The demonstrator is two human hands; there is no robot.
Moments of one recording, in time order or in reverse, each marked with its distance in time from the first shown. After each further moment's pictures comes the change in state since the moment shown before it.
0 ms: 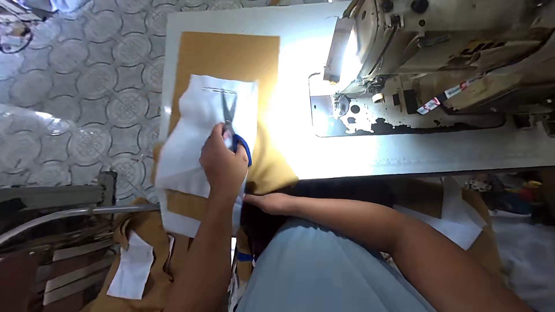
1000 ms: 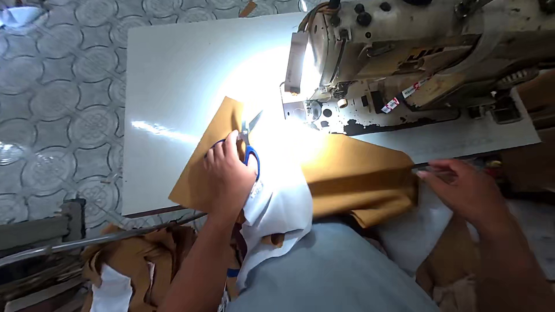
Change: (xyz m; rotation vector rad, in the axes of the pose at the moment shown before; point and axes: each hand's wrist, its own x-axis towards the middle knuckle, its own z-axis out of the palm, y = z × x) left_hand -0.016 0.038 0.041 0.150 -0.016 0.302; right_hand -0.335 0.158 -0.114 -0.355 1.246 0.378
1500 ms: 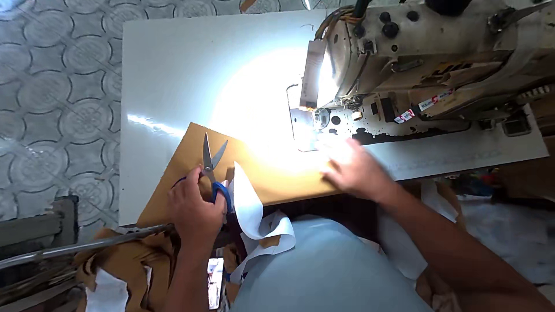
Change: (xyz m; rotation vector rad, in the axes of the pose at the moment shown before) left_hand -0.039 -0.085 -0.013 -0.033 0.153 -0.002; right_hand 0.076 -0.154 0.110 -0.181 0.002 -0.864
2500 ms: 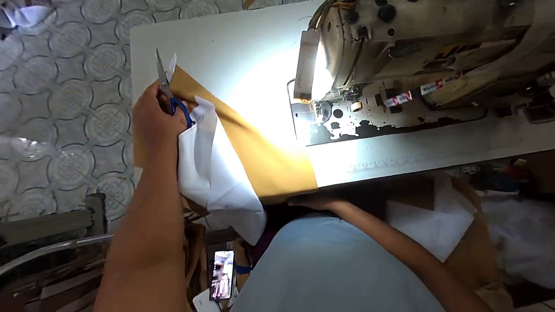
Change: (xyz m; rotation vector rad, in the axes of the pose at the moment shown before) left_hand 0.205 -0.051 0.021 0.010 -0.113 -0.131; right_hand -0.018 -0.066 0.117 0.800 -0.769 0.489
